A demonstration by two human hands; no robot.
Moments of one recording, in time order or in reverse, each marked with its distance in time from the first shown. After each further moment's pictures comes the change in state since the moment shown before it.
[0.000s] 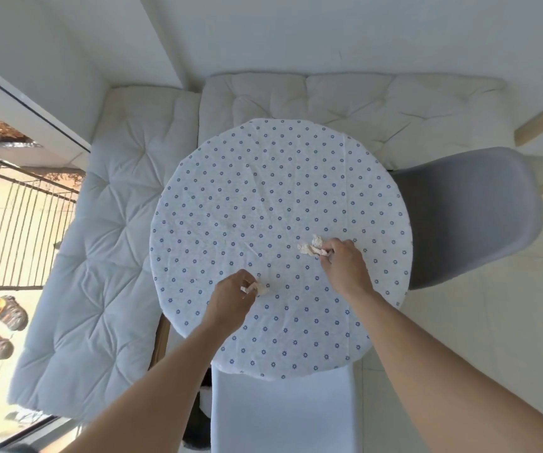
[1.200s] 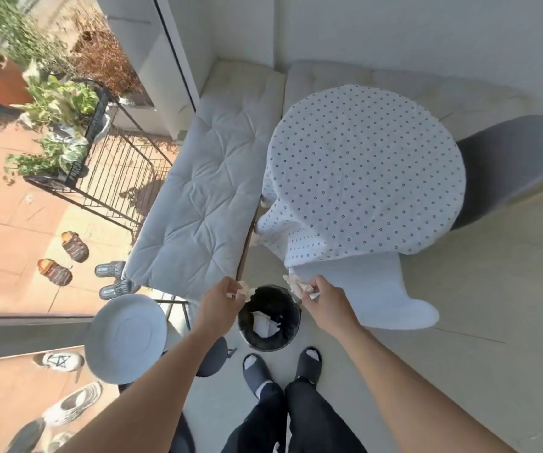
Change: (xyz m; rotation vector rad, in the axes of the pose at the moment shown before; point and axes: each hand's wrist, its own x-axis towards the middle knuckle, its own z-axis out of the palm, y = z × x) left_hand -0.373 -0.303 -0.096 -0.184 0.119 -0.187; right_hand -0.439 -0.179 0.211 0.053 -0.212 -0.048
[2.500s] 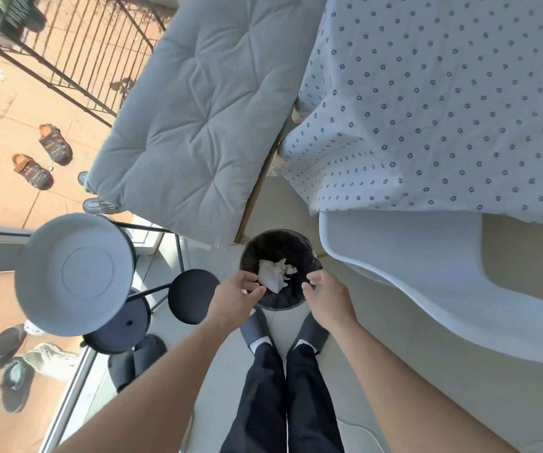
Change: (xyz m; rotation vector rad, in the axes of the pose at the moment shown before) left_hand 0.079 -0.177 0.178 -0.167 -0.147 -0.309; right_hand 0.104 0.140 0.215 0.025 -0.139 0.172
